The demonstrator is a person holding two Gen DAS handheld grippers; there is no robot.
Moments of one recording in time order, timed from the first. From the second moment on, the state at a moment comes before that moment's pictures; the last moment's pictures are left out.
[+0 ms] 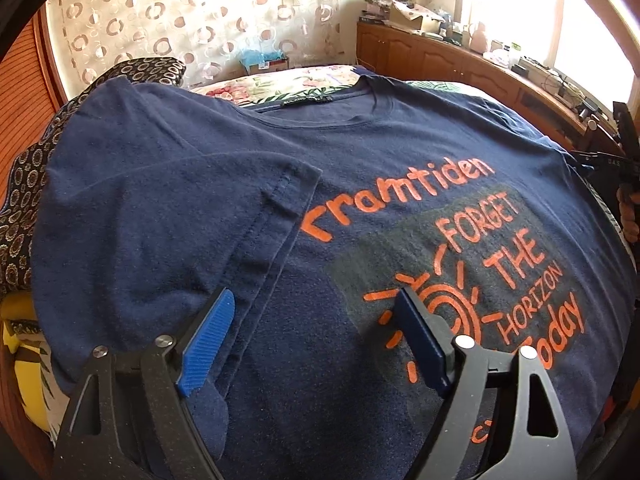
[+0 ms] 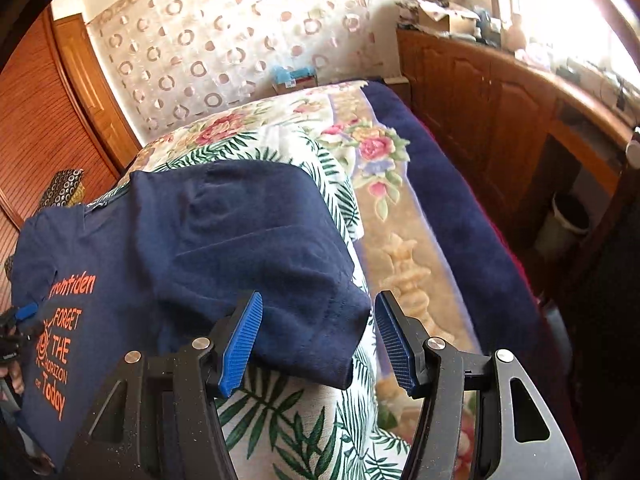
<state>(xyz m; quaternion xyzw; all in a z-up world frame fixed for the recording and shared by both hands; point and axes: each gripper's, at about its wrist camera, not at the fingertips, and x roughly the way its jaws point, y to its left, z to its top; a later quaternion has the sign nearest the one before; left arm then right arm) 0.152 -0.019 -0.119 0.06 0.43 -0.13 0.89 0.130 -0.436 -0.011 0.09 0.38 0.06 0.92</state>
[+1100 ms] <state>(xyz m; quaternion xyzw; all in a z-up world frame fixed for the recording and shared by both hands) 0.157 -0.019 -0.123 0.06 0.43 -0.12 0.89 0.089 -0.285 0.057 -0.05 0.31 0.22 0.92</state>
